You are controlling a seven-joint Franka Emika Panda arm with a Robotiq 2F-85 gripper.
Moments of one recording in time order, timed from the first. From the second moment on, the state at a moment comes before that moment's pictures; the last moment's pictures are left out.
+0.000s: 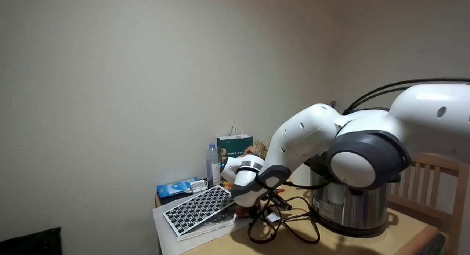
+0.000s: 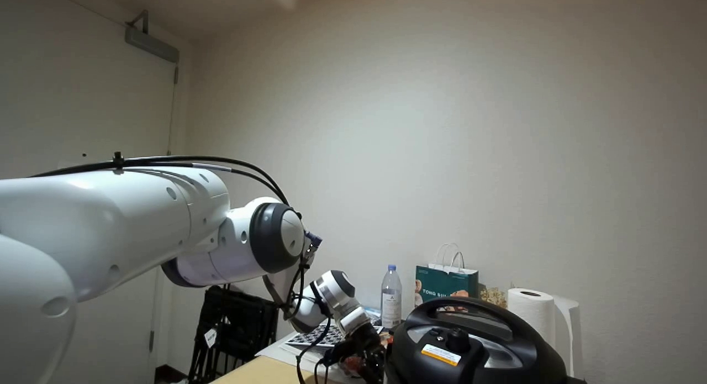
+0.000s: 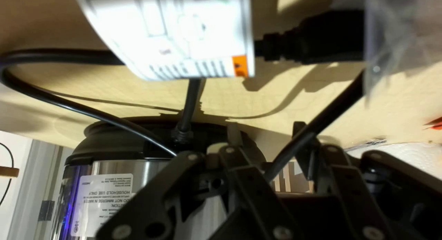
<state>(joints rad) 0.20 1.30 -0.26 -0.91 -0.55 1.74 2.23</state>
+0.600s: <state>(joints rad) 0.19 1.22 -0.25 -1.01 -0.58 1.77 1.90</state>
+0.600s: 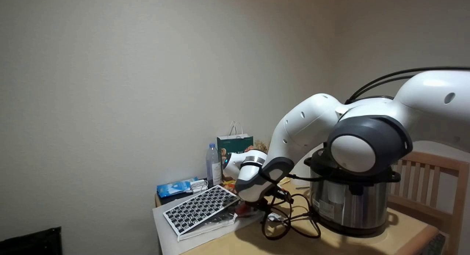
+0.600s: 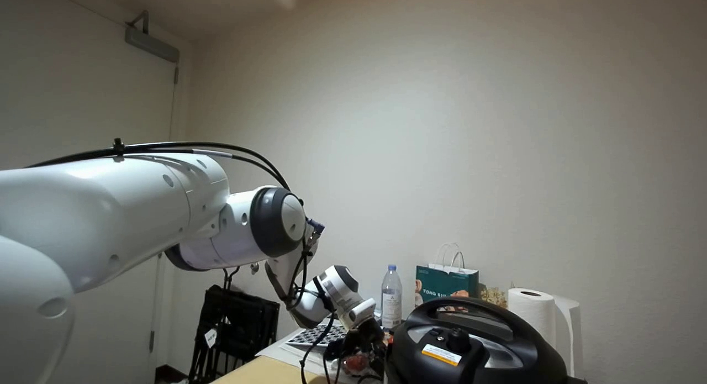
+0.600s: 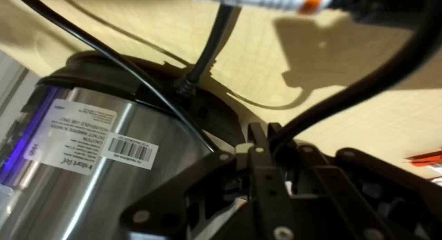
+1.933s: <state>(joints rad) 0.12 1.13 -0.24 -1.13 -0.61 1.80 1.29</state>
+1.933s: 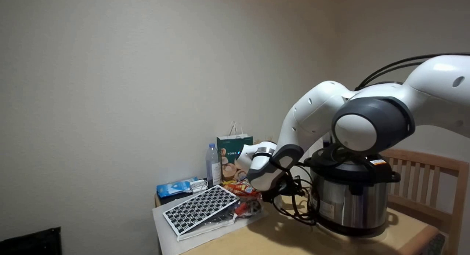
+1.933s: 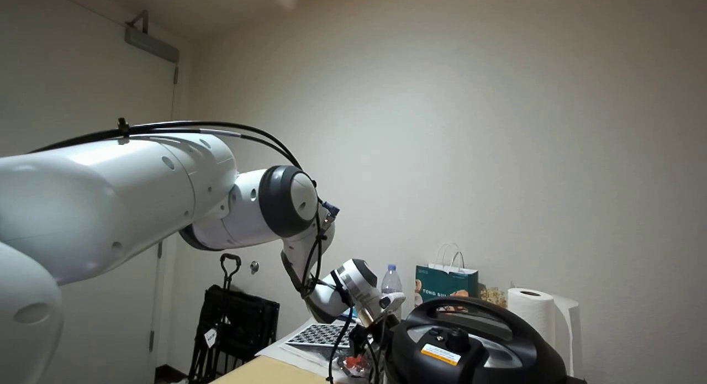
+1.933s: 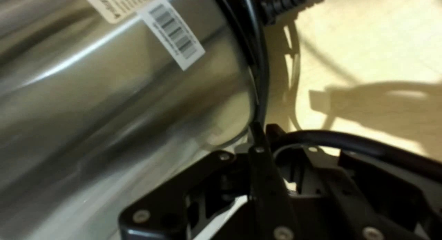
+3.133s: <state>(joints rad) 0.16 1.10 -0.25 -1.10 -0.51 1.46 1.17</state>
